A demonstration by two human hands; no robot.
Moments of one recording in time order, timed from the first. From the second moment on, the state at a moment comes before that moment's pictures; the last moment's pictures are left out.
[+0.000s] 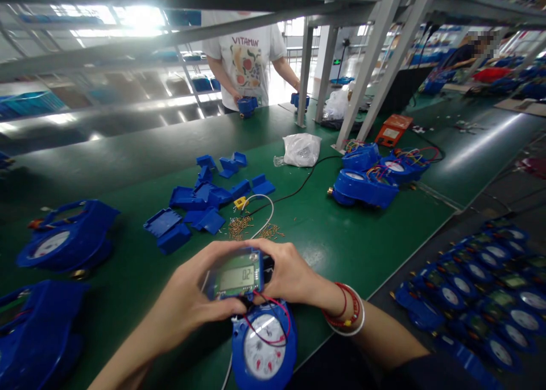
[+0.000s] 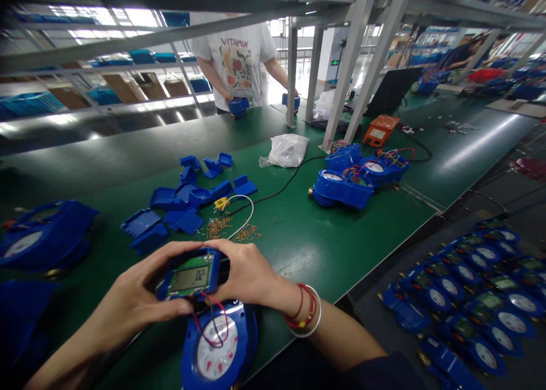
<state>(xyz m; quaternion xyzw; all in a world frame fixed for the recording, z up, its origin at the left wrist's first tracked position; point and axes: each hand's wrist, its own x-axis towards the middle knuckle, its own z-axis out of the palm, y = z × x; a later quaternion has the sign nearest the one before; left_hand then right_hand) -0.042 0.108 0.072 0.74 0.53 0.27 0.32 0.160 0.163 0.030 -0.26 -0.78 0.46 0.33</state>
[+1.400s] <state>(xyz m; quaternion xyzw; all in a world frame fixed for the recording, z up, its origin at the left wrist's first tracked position) -0.029 0.082 0.081 0.80 0.50 0.27 0.18 0.159 0.163 0.036 -0.26 -0.80 0.46 0.29</state>
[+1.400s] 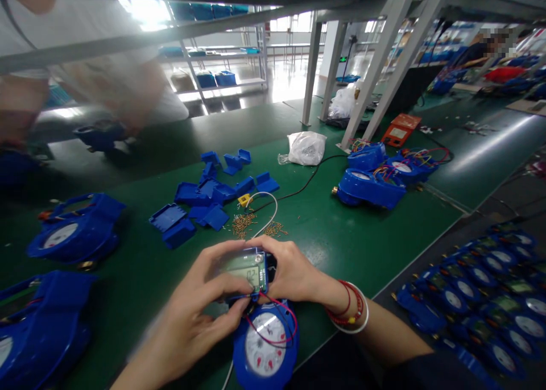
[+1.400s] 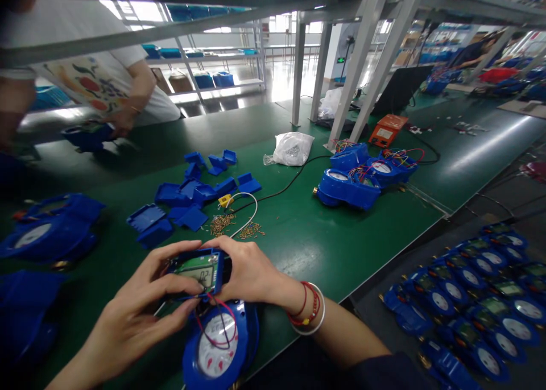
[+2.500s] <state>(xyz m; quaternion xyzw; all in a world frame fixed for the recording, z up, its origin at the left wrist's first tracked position) -0.018 0.080 0.049 0.65 0.56 0.44 0.27 0.158 0.159 0.031 -0.22 -0.78 0.49 0.32</state>
